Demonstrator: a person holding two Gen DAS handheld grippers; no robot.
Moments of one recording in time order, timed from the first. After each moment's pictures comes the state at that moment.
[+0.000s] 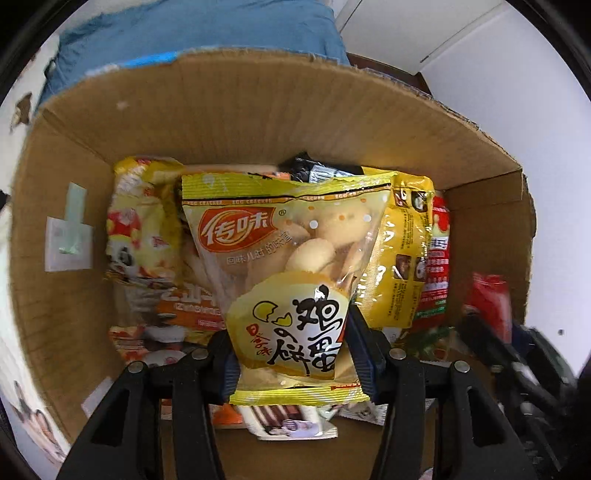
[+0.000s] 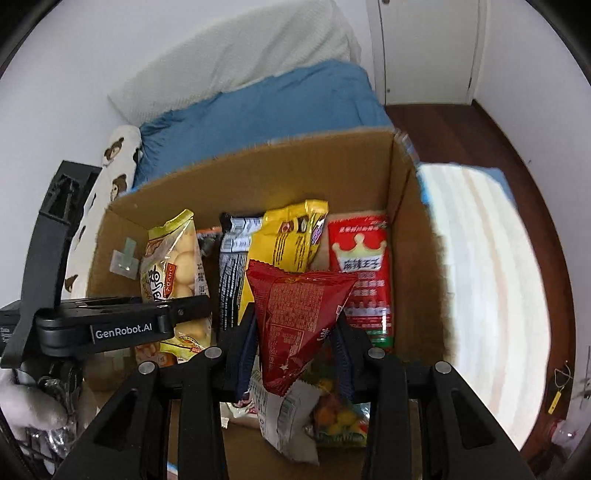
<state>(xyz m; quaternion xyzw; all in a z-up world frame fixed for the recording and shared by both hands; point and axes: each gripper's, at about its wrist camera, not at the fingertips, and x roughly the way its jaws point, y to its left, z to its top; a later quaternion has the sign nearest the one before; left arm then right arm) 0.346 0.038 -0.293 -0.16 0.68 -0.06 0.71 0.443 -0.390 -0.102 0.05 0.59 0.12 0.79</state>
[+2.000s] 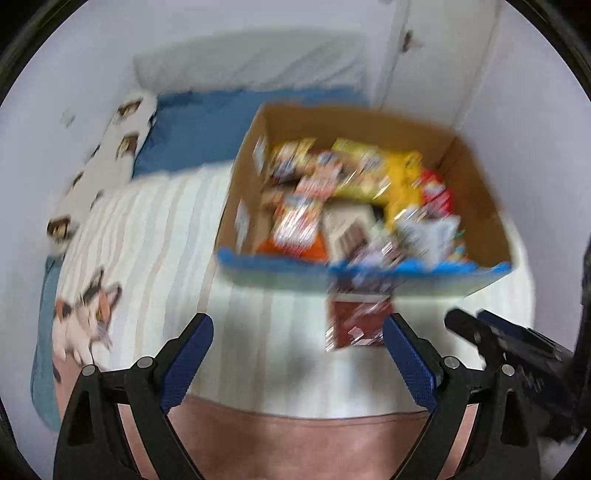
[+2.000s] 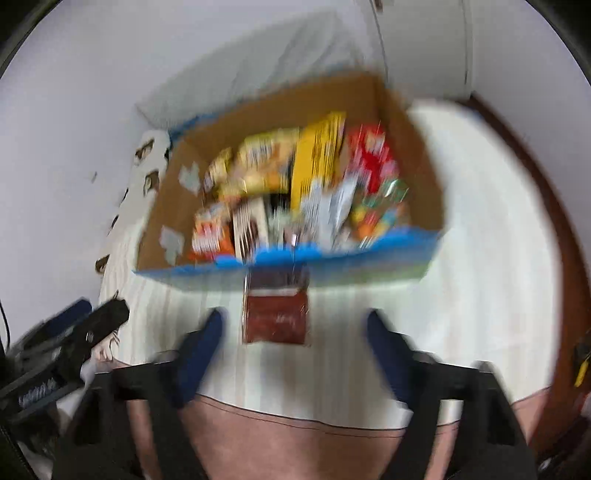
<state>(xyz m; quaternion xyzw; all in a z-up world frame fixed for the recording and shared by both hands) 0.090 0.053 -0.210 -0.08 0.54 0.09 0.84 0.249 -0.401 -0.096 0.11 0.58 0.16 0.79</state>
